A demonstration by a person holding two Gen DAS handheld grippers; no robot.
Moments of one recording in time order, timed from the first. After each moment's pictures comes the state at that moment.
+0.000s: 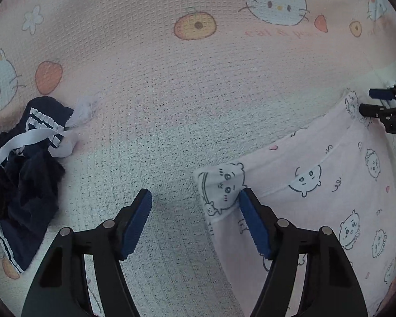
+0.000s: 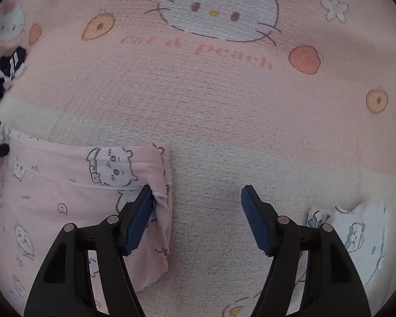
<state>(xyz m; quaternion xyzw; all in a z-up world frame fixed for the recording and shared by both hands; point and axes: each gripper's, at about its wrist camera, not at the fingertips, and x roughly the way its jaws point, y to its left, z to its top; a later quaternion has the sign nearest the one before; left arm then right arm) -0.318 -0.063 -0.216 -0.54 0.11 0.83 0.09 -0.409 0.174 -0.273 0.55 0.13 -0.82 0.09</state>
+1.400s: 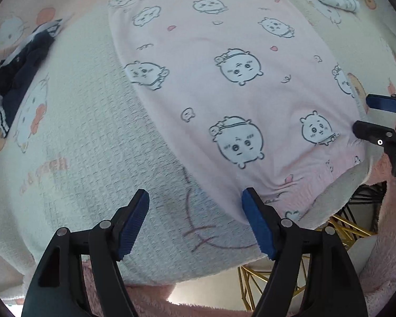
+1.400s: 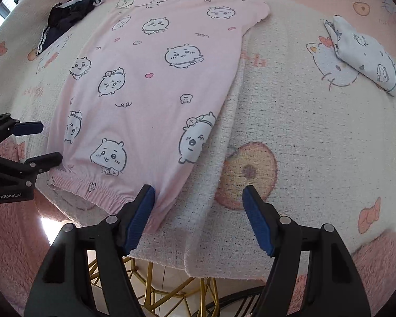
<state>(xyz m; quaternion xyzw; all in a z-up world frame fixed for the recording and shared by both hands) -0.060 -0.010 -0.212 -0.65 0.12 0.74 0.12 -0.064 0.203 -0.258 0.62 0.06 -0.76 0.16</state>
